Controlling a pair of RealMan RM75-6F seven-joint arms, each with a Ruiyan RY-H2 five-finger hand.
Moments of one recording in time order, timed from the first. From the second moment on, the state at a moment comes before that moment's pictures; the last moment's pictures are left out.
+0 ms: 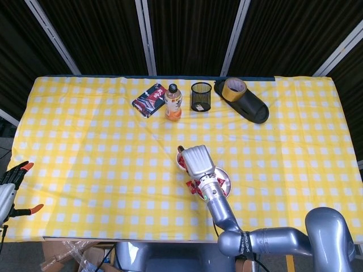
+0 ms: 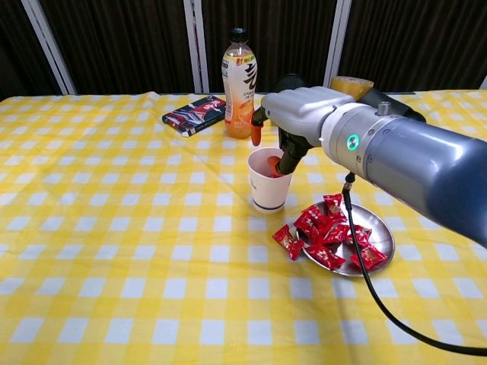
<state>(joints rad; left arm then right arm) -0.11 -1.02 0.00 -1.68 1.41 1.30 -0.19 0.95 -1.74 0.30 -1.69 -0.68 1.23 -0.94</state>
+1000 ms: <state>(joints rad) -0.10 -1.03 -0.01 -1.69 1.42 1.34 -0.17 0.67 -1.59 -0.02 -1.92 -0.90 1.42 -0.87</state>
